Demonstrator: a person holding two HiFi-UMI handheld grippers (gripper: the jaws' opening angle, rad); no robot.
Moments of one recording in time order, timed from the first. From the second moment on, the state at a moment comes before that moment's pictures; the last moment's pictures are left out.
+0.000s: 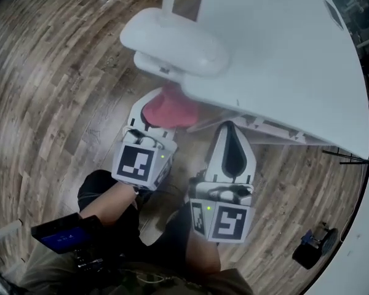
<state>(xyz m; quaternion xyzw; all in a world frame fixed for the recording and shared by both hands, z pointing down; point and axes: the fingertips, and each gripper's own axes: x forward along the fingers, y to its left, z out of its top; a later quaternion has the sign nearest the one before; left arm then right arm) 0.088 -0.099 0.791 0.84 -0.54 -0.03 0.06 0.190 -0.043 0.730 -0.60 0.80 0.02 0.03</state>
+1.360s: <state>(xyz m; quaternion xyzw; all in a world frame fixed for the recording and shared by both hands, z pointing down) 0.108 -0.113 0.724 0.84 -0.55 -0.06 -0.01 0.154 -0.041 0.792 -0.57 0.82 0.03 0.02</state>
